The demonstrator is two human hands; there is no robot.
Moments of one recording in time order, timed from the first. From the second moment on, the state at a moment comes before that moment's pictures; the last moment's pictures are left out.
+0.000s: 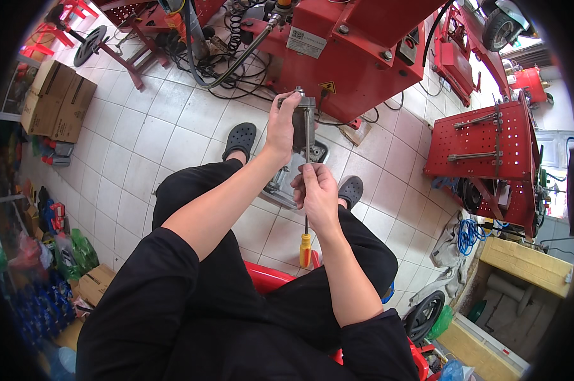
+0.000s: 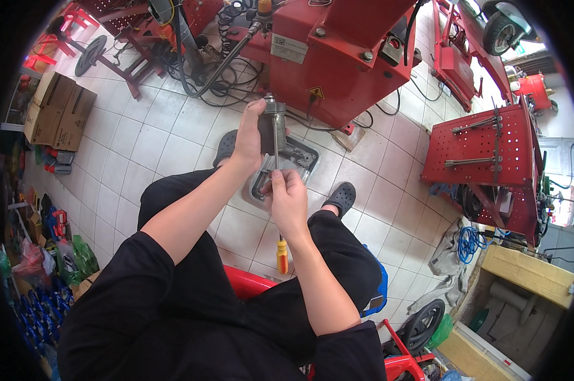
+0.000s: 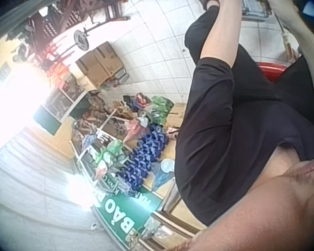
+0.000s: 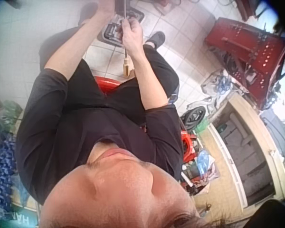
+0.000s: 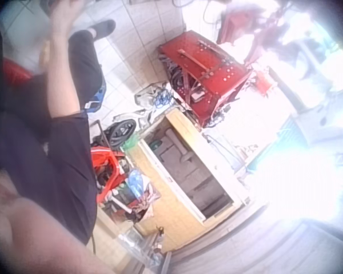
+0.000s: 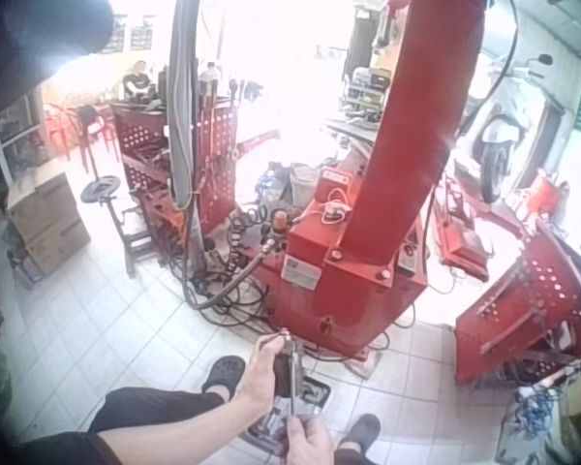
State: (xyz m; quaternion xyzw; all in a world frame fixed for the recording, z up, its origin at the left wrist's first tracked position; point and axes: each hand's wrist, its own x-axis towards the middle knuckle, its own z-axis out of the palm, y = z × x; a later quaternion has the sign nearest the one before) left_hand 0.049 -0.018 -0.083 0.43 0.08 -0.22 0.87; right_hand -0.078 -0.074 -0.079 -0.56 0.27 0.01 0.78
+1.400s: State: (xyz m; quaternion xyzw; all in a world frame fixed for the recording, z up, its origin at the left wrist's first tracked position) left_hand 0.043 -0.022 -0.090 0.46 0.08 -0.23 0.85; right_hand -0.078 -0.075 -0.081 -0.60 0.29 -0.04 0.74
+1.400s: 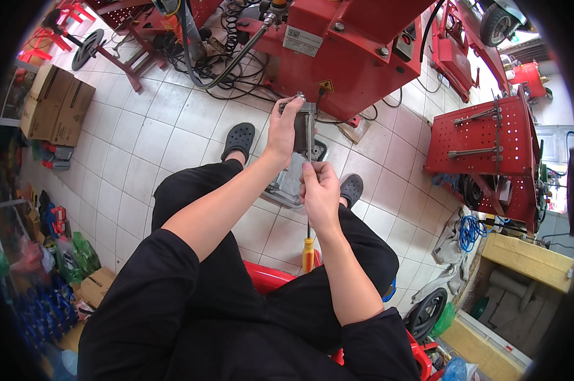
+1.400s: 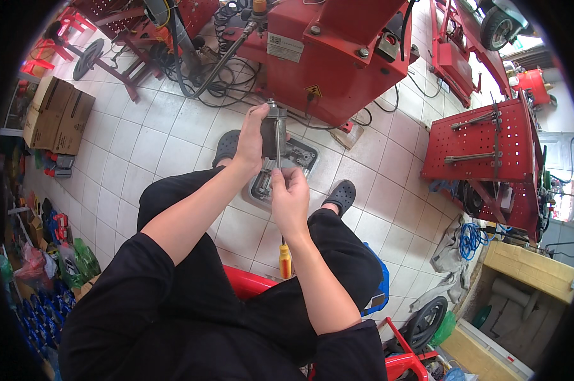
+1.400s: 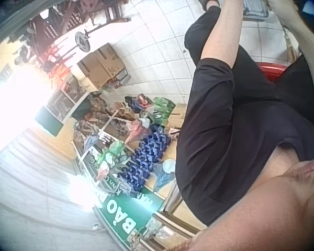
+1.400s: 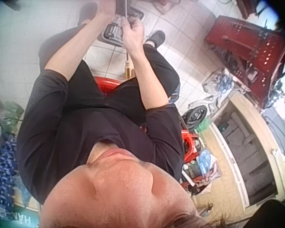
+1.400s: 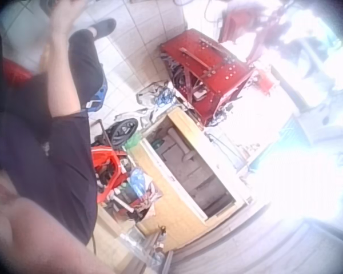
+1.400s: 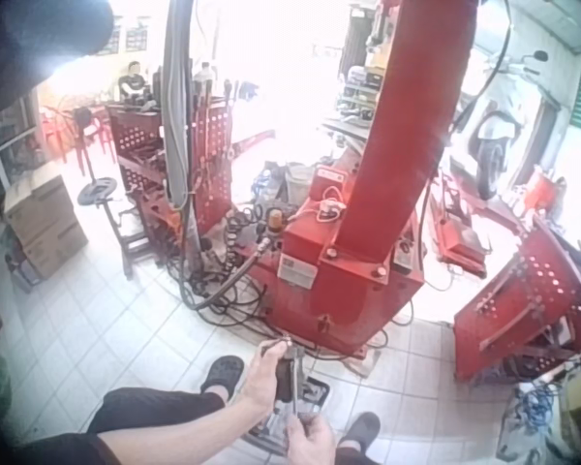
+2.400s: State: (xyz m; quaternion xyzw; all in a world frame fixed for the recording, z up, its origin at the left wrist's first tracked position) left_hand 0.040 -0.026 -0.092 0.45 0.06 -0.23 0.86; right_hand -0.076 -0.079 -0.077 -0.57 0.29 -0.02 0.77
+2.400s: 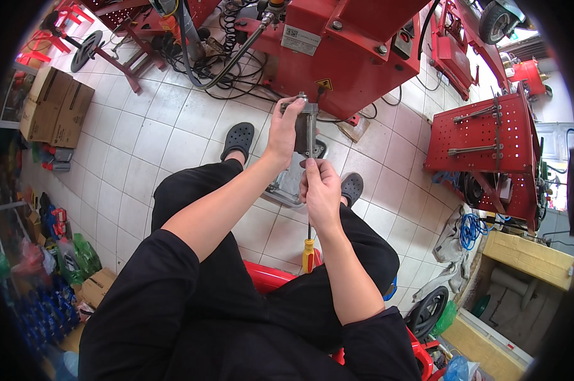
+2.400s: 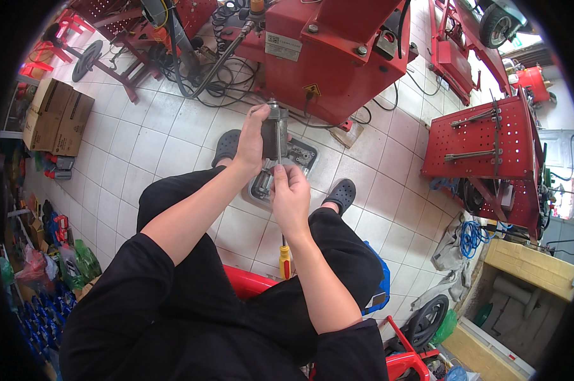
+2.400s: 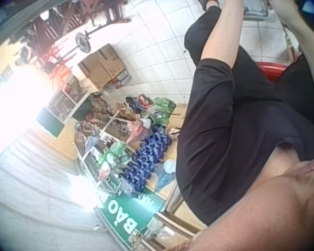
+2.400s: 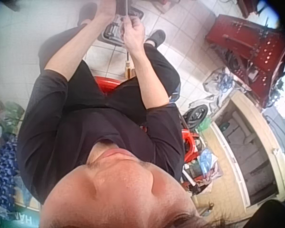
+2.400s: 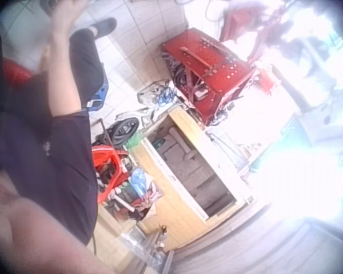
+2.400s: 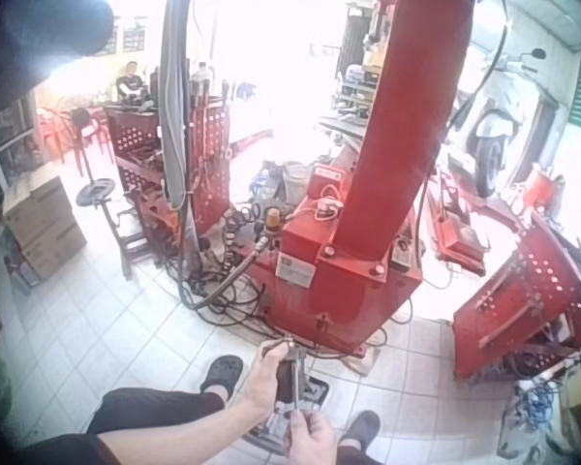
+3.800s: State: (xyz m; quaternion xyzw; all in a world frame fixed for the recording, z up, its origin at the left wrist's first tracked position) left_hand 0.070 -0.008 -0.090 0.40 0.05 -0.17 0.90; right_hand -0.079 -0.078 -0.063 -0.85 0.22 -0.04 0.47
